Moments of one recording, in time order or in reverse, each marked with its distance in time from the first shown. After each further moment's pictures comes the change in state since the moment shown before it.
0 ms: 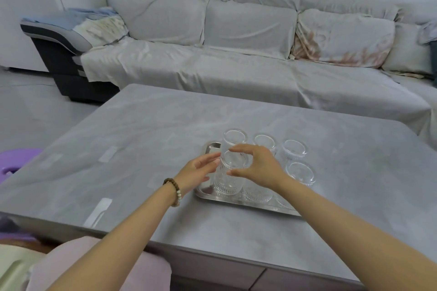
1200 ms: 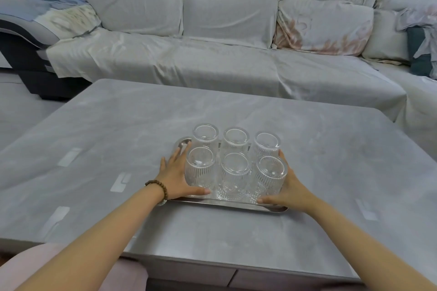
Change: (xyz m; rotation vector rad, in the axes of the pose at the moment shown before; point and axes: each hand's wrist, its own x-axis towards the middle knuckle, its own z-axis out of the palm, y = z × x) left_hand 0.053 -0.048 0.014 0.896 0.069 0.177; right_hand -0.066 0.145 -0.040 0.160 -0.094 0.249
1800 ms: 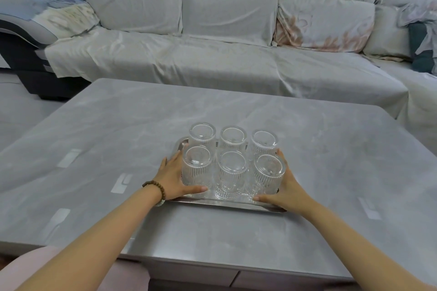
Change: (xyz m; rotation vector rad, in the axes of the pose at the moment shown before) left_hand 0.000 -0.004 -0.006 -0.032 -0.016 0.066; right_hand 0.001 -0.003 0.015 0.069 0.080 -0.034
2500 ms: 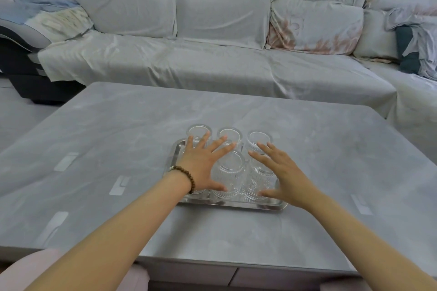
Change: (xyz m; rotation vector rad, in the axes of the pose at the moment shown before) left_hand 0.018 0.083 -0.014 0.610 -0.076 0.238; right_hand -0.004 -0.037 -0.028 -0.674 -0.025 -0.363
